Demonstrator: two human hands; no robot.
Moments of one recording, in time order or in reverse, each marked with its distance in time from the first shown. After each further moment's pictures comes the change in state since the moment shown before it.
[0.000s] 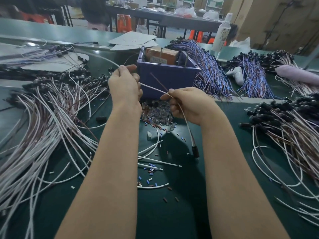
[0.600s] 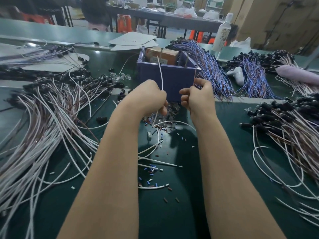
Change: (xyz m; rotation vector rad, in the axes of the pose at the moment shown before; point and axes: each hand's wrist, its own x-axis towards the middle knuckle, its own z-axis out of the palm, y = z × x) left_hand -0.012 0.001 0.006 1.178 -0.533 0.016; right_hand 0.012 0.009 -0.002 0.182 0.515 -0.245
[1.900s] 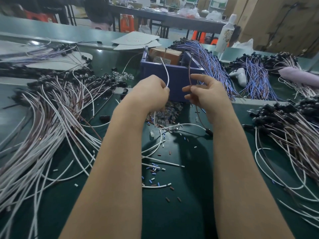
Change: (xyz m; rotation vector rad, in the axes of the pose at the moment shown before) left_hand -0.006 0.007 -0.004 0.221 0.118 0.123; right_hand -0.002 -0.019 -0.023 -0.206 -0.199 -0.071
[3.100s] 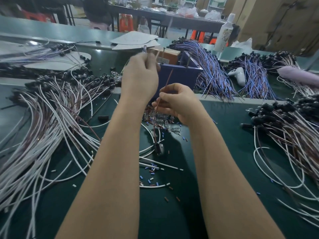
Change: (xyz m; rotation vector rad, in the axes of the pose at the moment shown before) left_hand 0.006 -0.002 -0.004 -0.365 0.483 0.071; right_hand -0.006 0.006 0.050 0.142 -0.244 0.173
